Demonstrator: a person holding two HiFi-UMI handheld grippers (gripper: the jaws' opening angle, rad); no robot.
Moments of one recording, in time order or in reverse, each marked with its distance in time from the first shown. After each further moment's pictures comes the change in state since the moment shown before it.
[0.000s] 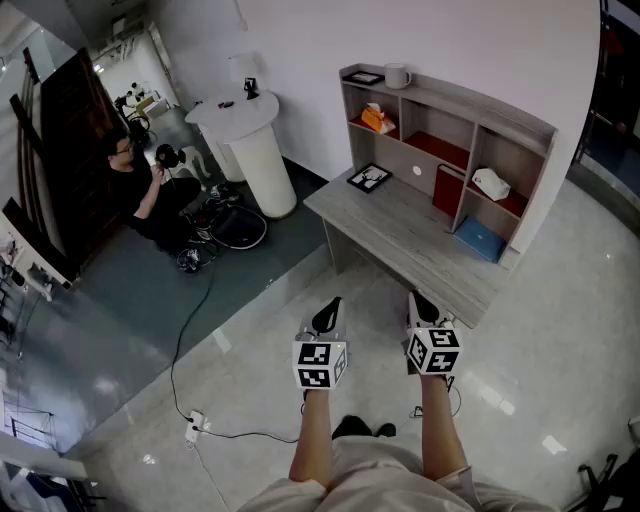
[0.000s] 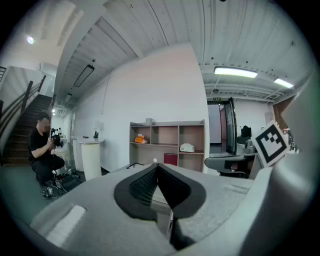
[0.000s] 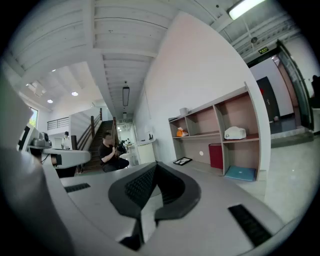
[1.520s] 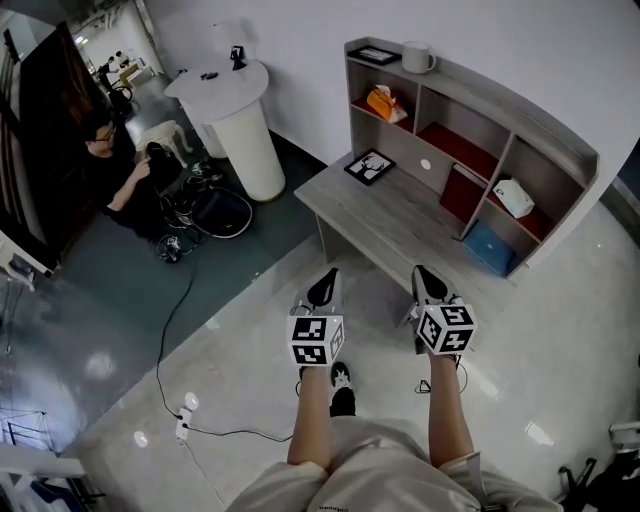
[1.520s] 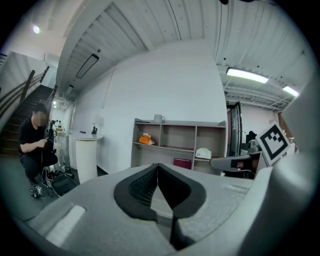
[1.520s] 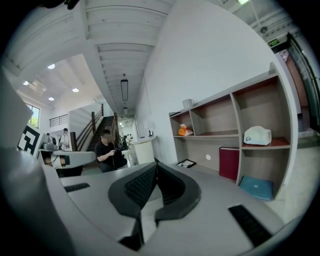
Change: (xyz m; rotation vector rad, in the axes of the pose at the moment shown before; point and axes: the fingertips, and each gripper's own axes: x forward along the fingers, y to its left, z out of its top) left arm 0.161 0.093 0.025 -0.070 0.001 -0.018; right arm 0.164 -0.044 0.044 -0.019 0.058 0.032
